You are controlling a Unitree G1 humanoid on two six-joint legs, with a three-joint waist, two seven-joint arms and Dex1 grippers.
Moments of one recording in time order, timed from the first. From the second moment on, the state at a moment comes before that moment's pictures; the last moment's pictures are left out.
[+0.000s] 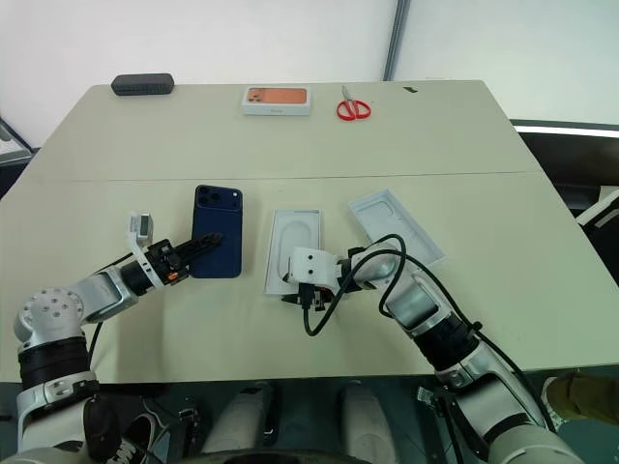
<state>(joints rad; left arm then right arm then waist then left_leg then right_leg) -0.37 0.41 0.53 0.13 -1.04 1.27 -0.55 -0.55 -0.41 0.49 -0.01 -0.05 0.32 1.07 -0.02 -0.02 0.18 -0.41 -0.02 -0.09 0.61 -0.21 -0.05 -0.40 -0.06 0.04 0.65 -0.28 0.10</state>
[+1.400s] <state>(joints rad) -0.32 0.18 0.41 -0.02 -1.23 1.30 -0.23 -0.44 -0.54 0.14 -0.05 0.18 0.25 1.07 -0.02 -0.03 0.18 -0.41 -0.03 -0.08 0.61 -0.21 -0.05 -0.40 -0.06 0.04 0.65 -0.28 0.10</state>
